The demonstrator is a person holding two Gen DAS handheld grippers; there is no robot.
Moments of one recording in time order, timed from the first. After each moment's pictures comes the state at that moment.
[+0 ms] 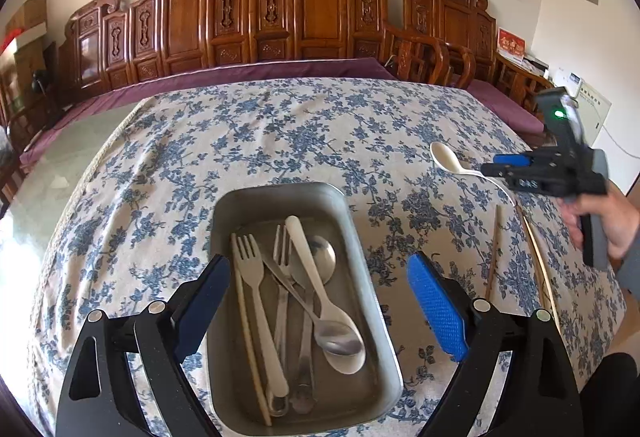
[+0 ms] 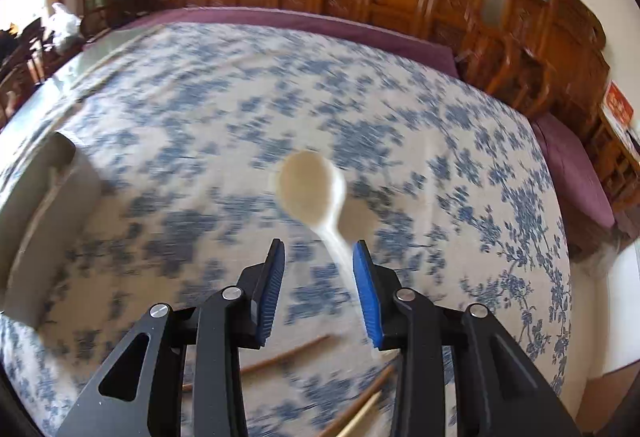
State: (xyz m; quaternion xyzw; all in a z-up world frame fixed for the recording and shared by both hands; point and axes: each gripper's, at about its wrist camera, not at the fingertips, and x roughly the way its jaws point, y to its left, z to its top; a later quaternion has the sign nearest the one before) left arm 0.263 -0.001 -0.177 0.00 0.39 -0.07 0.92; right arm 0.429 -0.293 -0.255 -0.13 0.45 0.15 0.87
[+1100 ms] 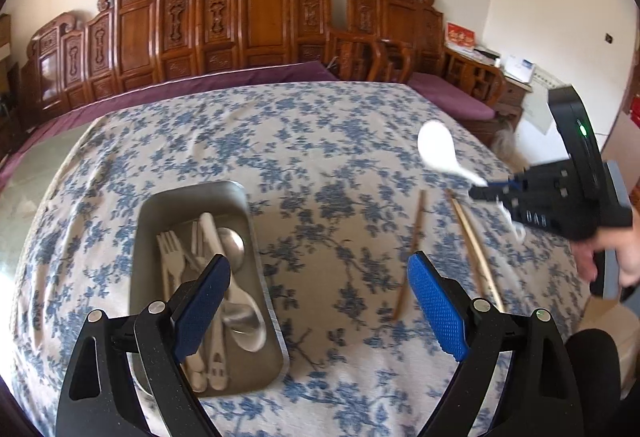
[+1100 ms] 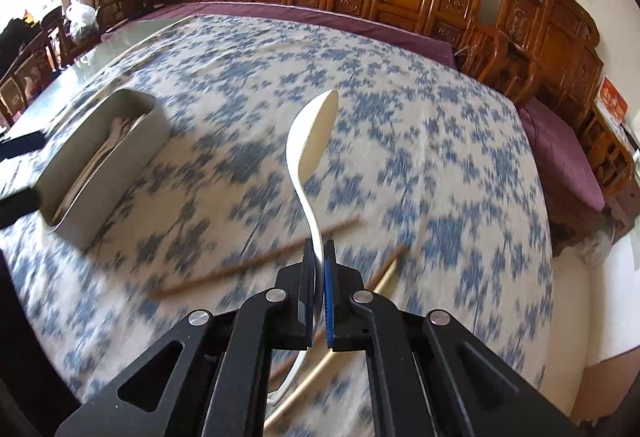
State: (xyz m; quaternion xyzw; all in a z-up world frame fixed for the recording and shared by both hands) left arm 0.223 -0.059 -0.165 0.02 0.37 -0.15 0.92; right arm 0.283 -0.296 -0.216 -0.14 0.45 0.16 0.87
